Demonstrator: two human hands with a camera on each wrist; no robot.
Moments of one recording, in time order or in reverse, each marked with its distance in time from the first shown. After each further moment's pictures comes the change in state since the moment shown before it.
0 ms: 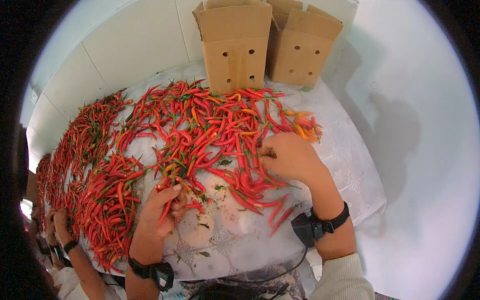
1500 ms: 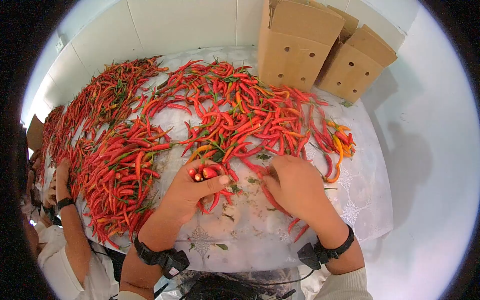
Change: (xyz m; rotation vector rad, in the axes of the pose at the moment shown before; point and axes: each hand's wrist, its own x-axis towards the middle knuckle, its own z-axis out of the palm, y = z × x) left_hand -0.004 -0.002 0.000 0.239 -0.003 0.138; right_hand -0.008 -0.068 0.038 -0.134 -0.012 -0.123
